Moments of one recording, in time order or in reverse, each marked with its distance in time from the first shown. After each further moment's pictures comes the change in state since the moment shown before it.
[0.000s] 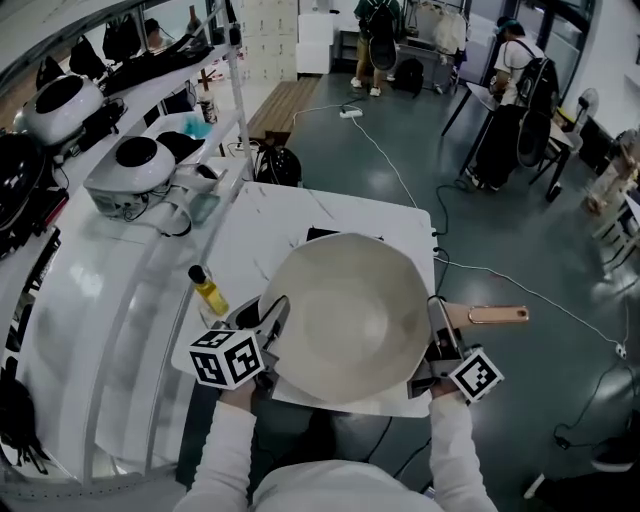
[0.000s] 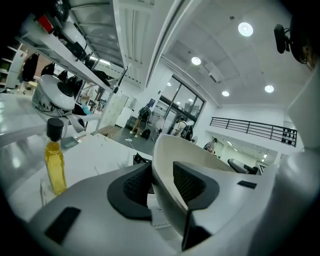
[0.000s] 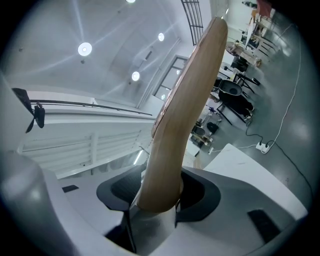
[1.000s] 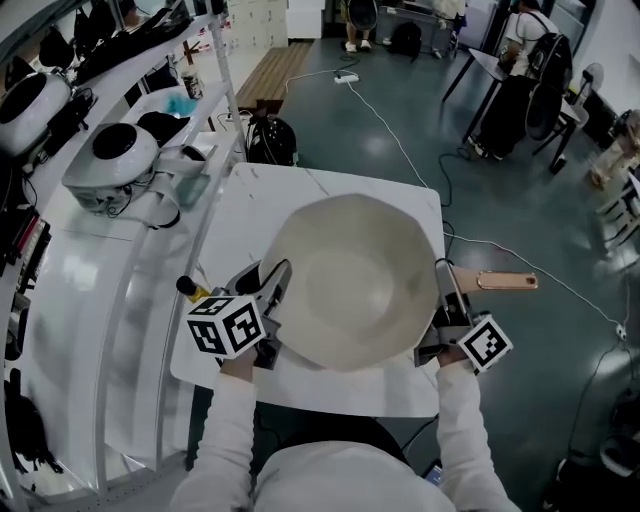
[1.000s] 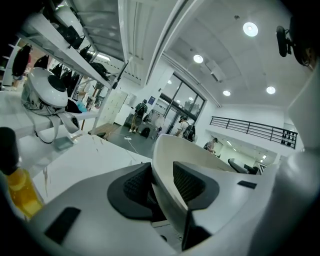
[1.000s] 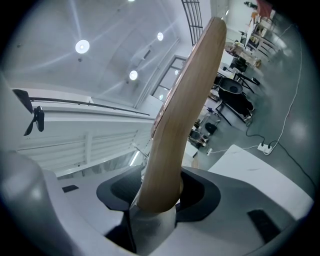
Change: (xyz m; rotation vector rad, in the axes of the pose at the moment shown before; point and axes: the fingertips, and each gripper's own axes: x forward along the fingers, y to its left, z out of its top) left arm 0.080 0.040 0.037 -0.009 0.025 -0.016; right arm 0.083 -0.034 0.015 -0.004 -0.008 -0.026
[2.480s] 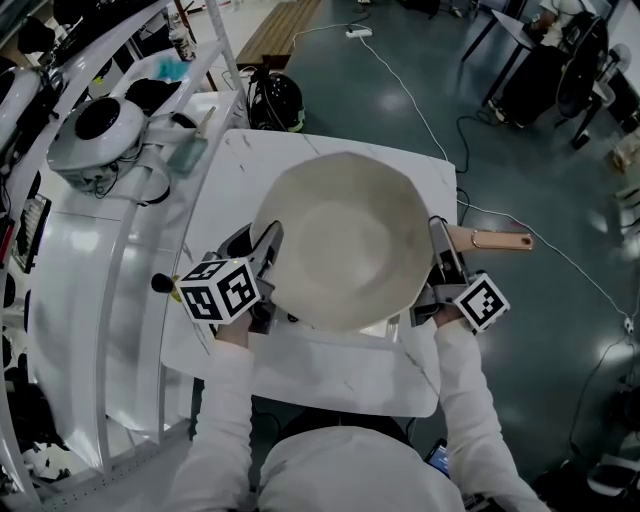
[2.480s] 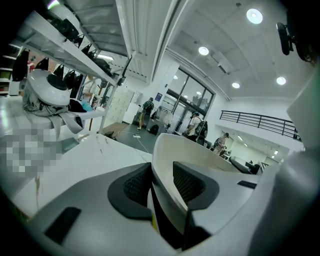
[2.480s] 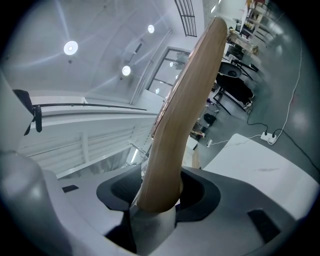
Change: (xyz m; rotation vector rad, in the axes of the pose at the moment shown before) left arm 0.076 0.045 0.002 0.013 0.039 0.115; right arm 0.086 -0.078 -0.009 0.071 0.075 0.009
